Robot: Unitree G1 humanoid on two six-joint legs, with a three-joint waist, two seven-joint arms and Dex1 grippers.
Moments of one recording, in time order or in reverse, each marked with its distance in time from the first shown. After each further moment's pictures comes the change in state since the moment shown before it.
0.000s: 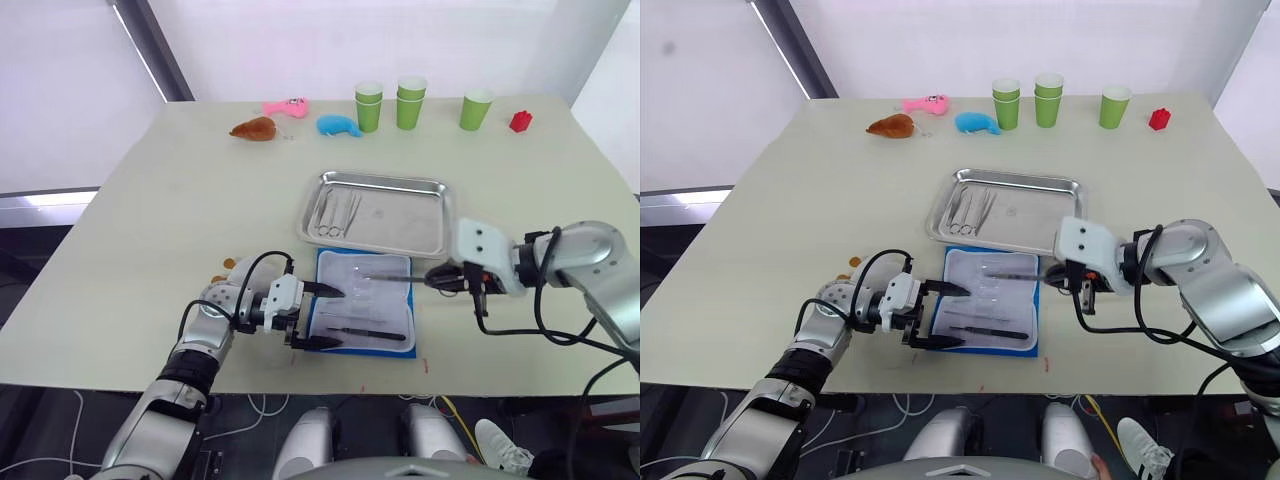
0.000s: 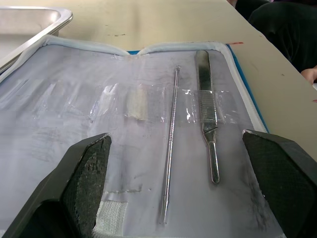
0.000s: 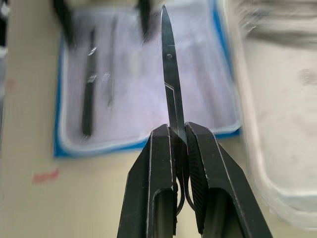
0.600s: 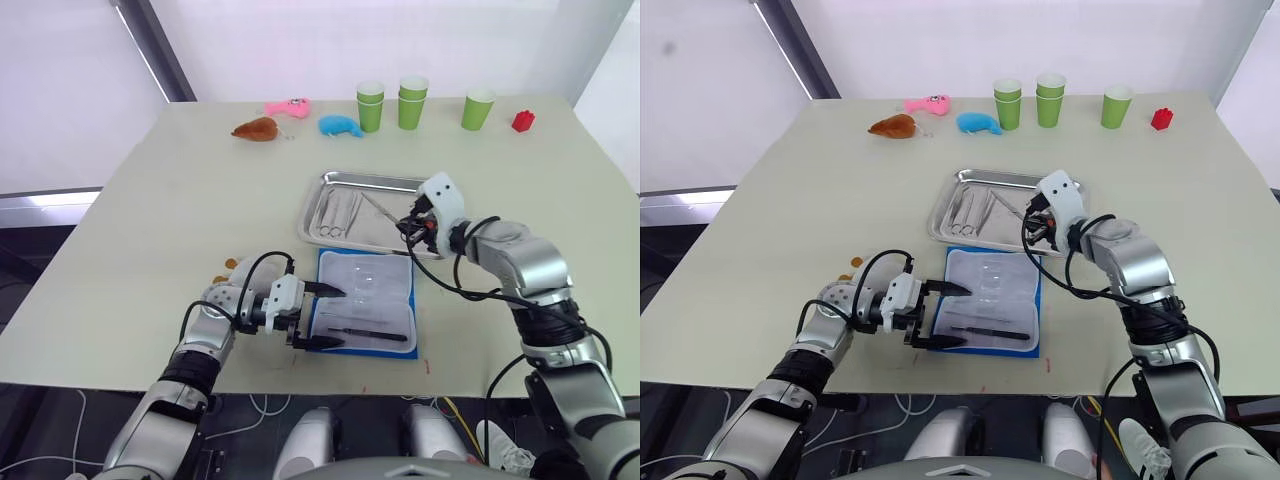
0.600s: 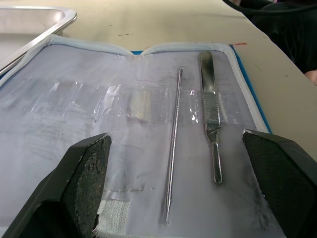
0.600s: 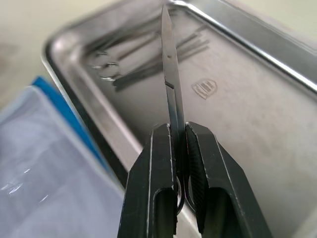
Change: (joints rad) left arm 0.003 -0.008 0.000 -0.002 0.001 0.000 0.010; right arm -0.148 0.487 -0.042 0.488 -0.086 0.061 -0.548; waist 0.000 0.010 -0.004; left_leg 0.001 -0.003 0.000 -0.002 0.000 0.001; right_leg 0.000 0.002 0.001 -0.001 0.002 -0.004
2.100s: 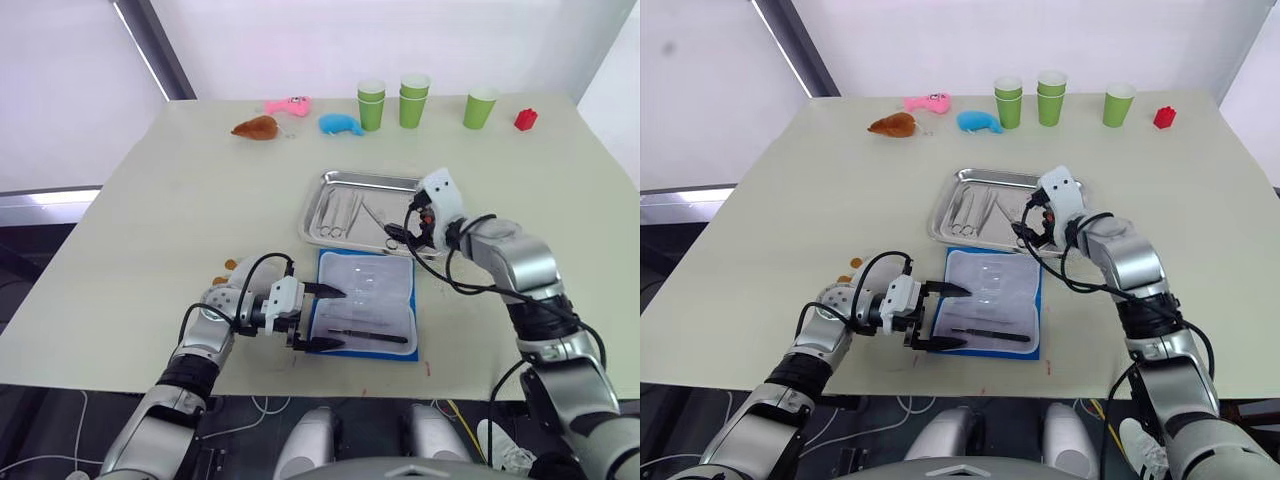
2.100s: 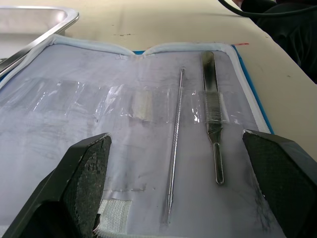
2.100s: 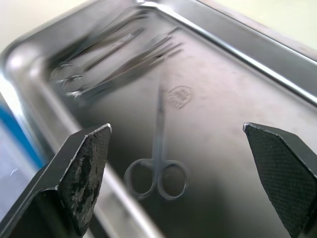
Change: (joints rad) left arm 0.021 0.005 0.000 -0.037 0.000 0.005 0.016; right arm 0.053 -0.038 -0.019 -0.005 0.021 -0.122 0.058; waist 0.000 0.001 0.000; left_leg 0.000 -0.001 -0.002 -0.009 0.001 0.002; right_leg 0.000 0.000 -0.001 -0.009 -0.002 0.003
